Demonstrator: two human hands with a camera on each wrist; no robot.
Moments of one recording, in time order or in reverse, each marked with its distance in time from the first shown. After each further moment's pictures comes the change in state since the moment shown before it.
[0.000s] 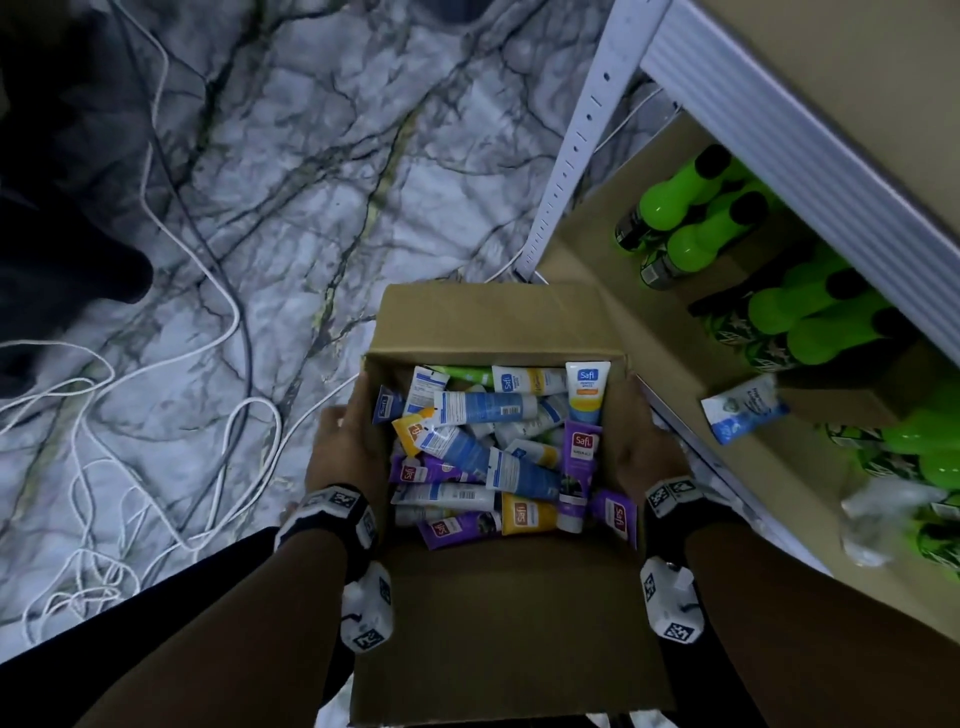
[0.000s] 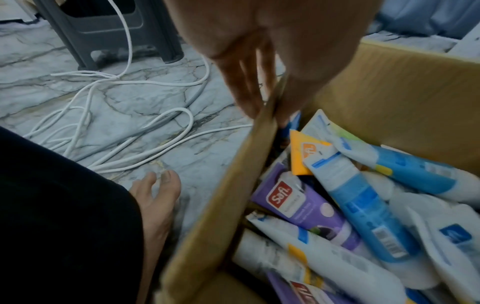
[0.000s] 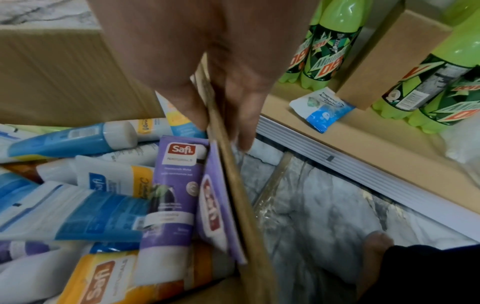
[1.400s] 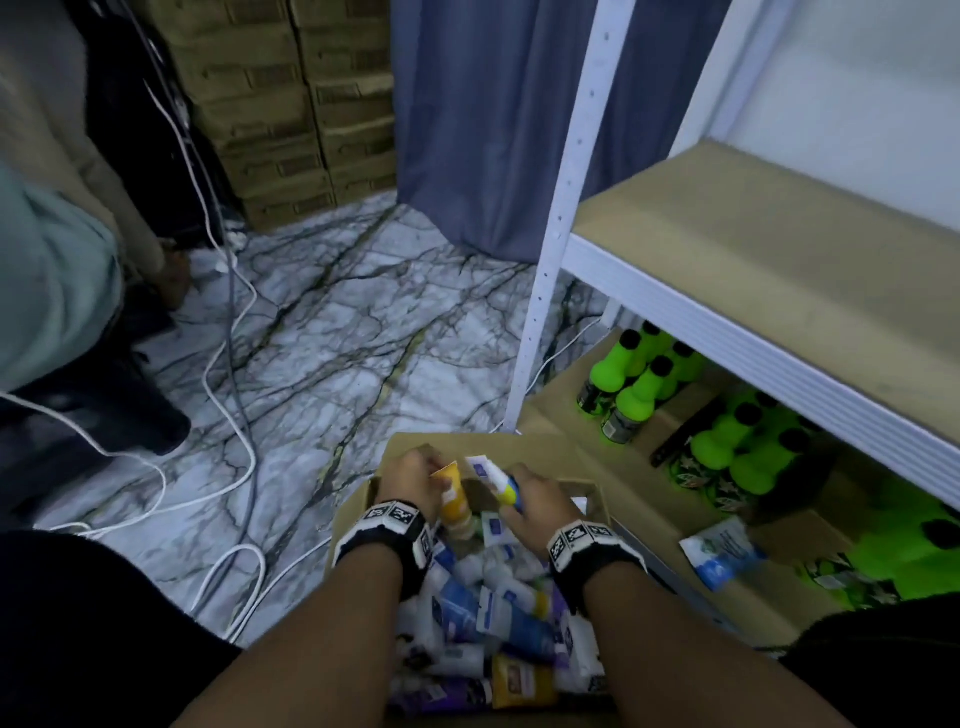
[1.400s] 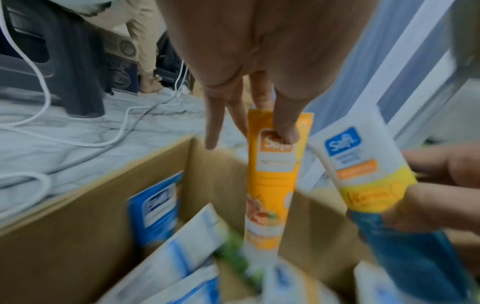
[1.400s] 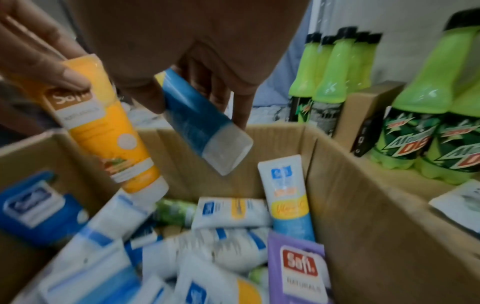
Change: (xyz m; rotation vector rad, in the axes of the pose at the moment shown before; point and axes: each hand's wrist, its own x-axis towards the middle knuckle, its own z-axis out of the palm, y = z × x) left_hand 0.040 0.089 -0.004 -0.183 -0.011 0.109; right_hand 0.008 -0.101 -0.008 0.090 0.122 -0.487
